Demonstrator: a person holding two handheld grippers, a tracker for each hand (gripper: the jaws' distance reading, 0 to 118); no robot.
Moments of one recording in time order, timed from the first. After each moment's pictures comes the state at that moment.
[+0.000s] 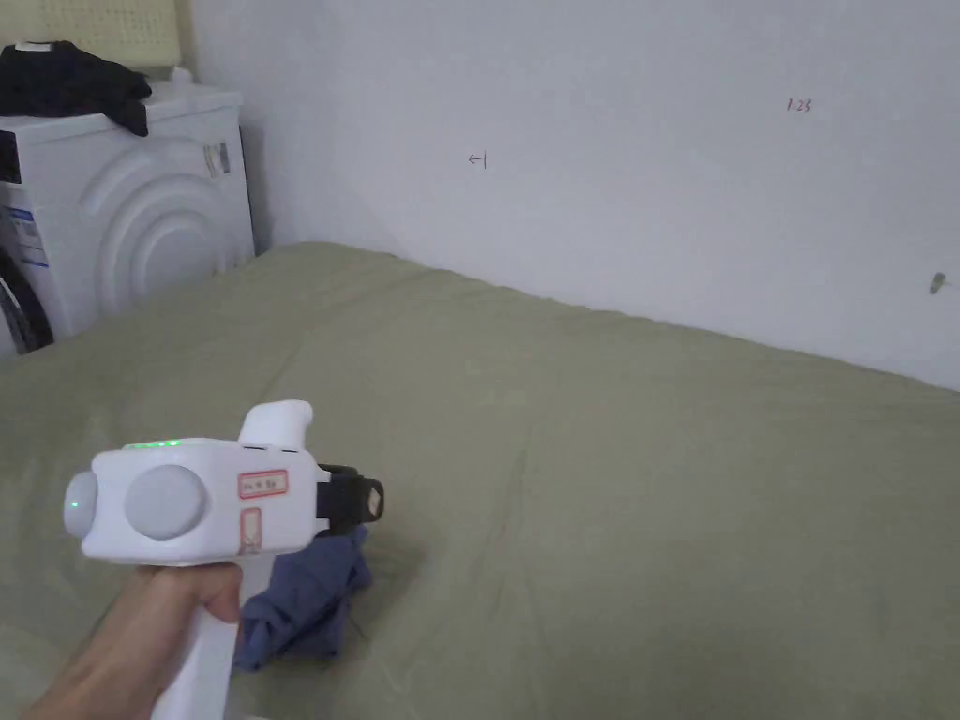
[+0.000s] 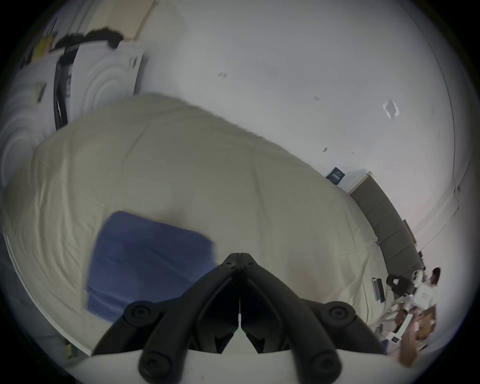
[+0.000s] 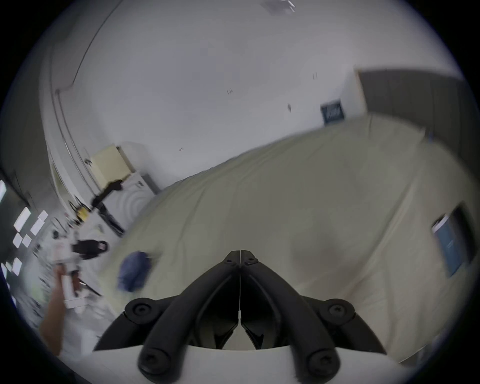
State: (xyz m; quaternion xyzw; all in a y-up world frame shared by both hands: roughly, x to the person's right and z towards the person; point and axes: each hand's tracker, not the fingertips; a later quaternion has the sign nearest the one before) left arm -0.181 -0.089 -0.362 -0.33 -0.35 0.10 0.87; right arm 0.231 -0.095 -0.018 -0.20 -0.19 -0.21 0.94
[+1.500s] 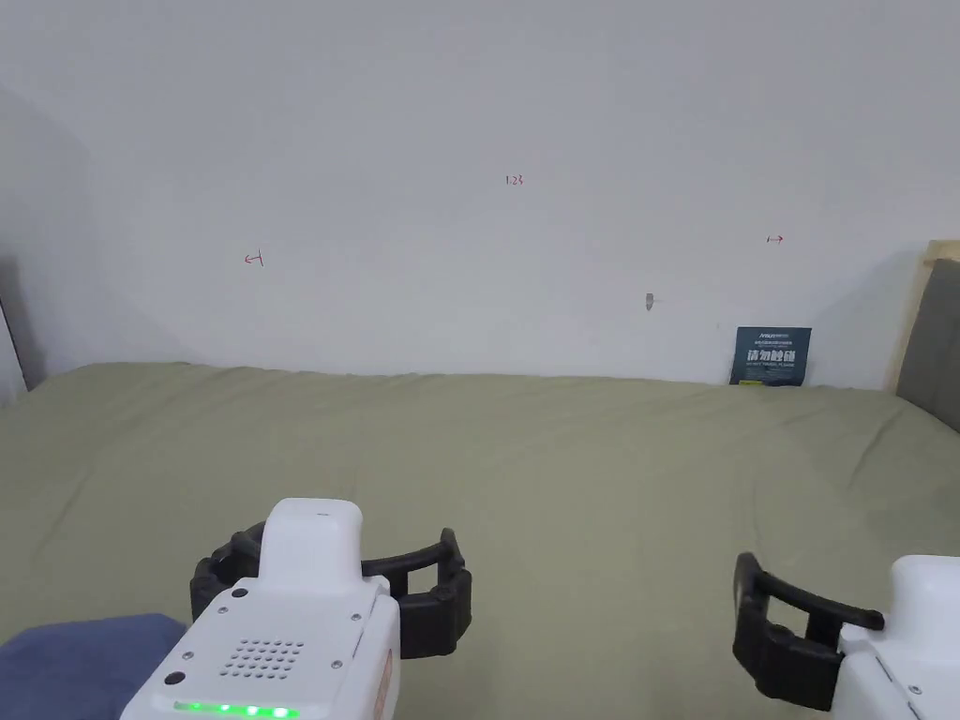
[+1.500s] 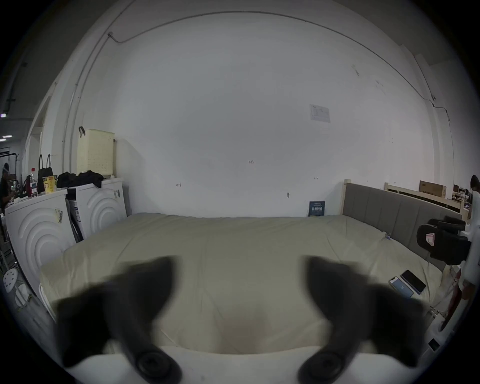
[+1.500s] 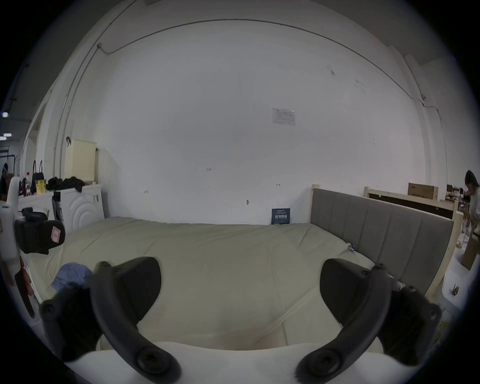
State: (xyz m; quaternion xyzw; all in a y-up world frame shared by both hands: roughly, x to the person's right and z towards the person) left arm -0.067 -0.020 -0.134 -0.07 -0.30 -0.03 0.95; right arm 0.167 -0.031 0.066 -0.05 -0.35 -0.01 0.94
